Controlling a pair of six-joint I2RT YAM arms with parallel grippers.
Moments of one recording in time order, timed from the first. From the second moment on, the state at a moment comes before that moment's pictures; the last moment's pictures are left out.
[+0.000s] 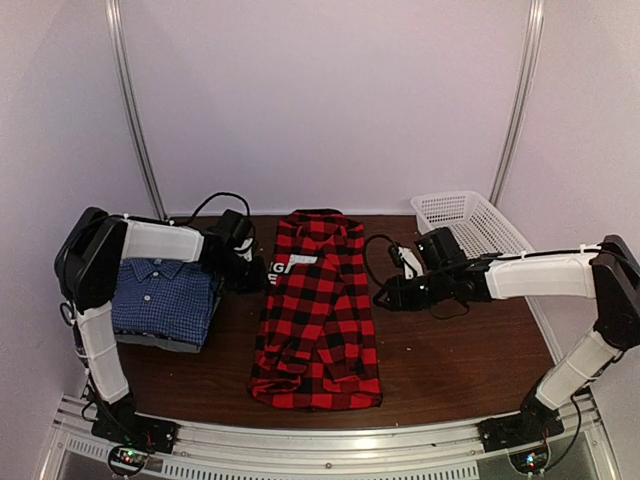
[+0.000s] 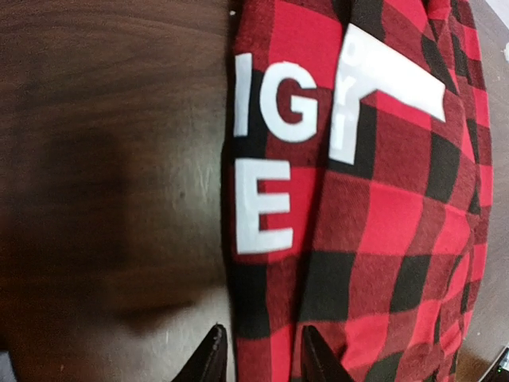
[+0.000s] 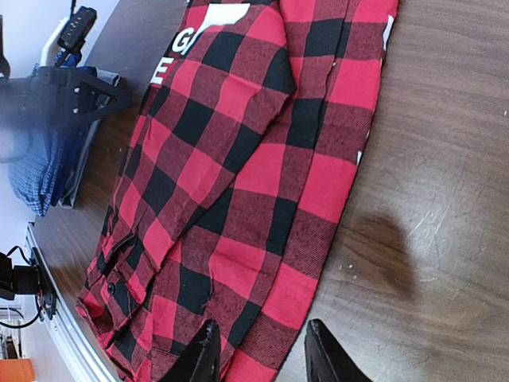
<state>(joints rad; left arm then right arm) -0.50 1.95 1.26 -0.34 0.18 -0.57 0.64 1.54 0.87 -0.11 -0.27 0.52</state>
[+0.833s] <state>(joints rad) -0.77 1.33 0.62 -0.37 0.31 -0.69 1.00 1.20 0.52 -0.10 -0.08 0.98</state>
